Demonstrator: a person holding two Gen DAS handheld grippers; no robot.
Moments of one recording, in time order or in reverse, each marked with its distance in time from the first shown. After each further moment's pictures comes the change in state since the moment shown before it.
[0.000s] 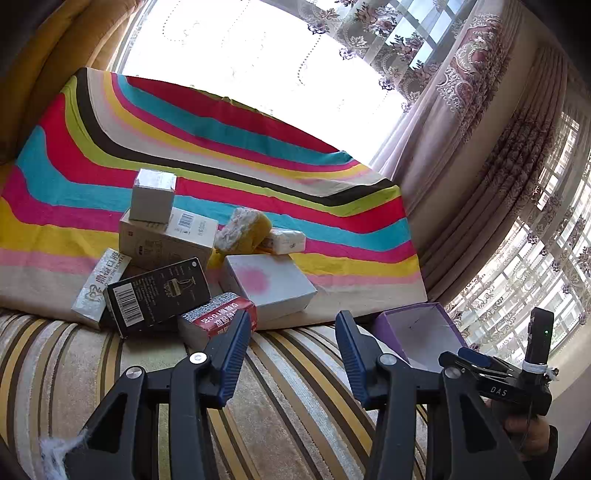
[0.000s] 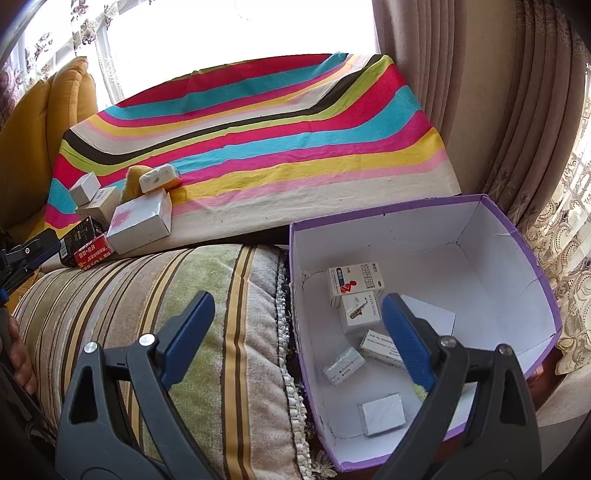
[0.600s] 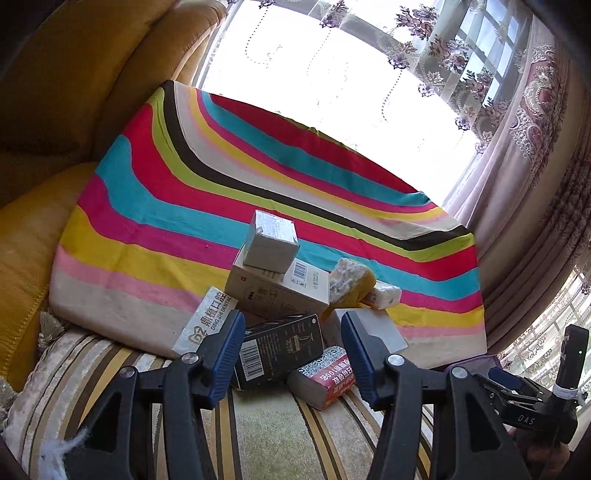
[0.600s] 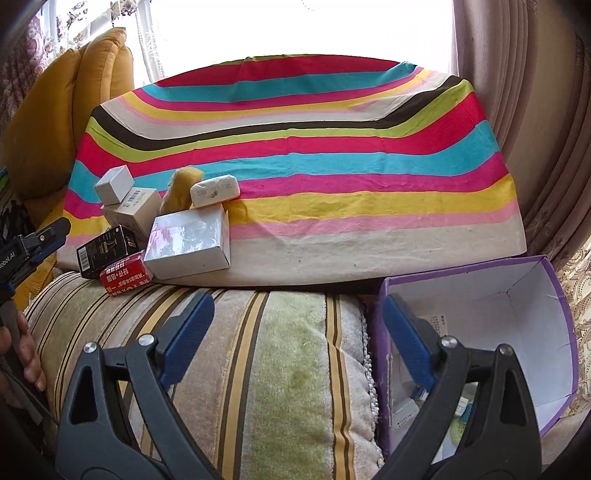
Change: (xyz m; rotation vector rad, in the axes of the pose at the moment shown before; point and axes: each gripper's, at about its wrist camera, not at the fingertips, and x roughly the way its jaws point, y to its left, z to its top) left arm -0.008 0.053 0.030 -0.106 -0.097 0.257; right arm 0.041 0.075 0.051 -0.133 0.021 0.089
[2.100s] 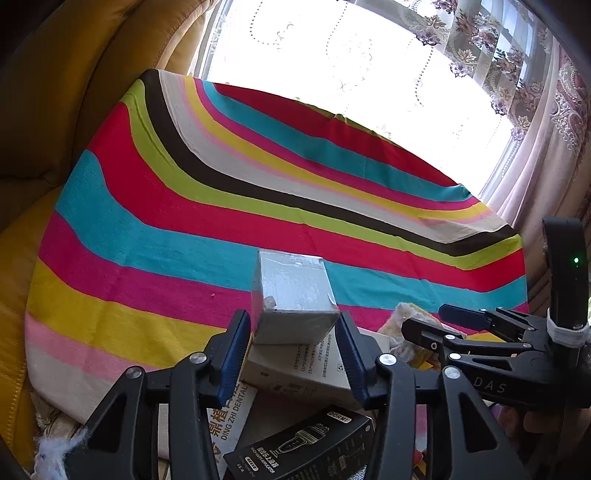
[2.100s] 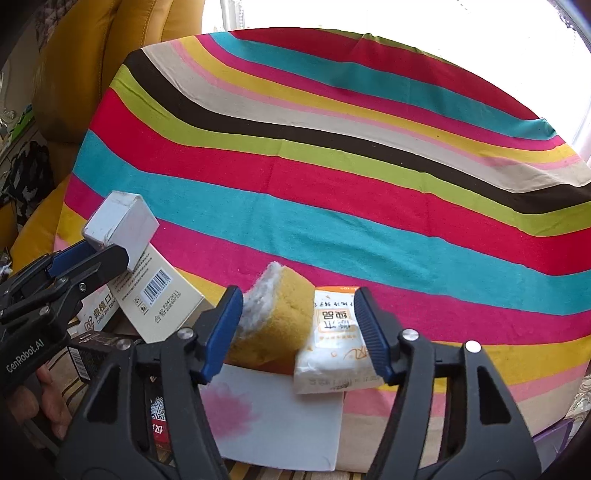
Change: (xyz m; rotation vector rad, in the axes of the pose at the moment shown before) left arm 0.082 0.014 0.049 0.032 0.050 0.108; right arm 0.130 0.115 0.113 -0.289 0.112 0.167
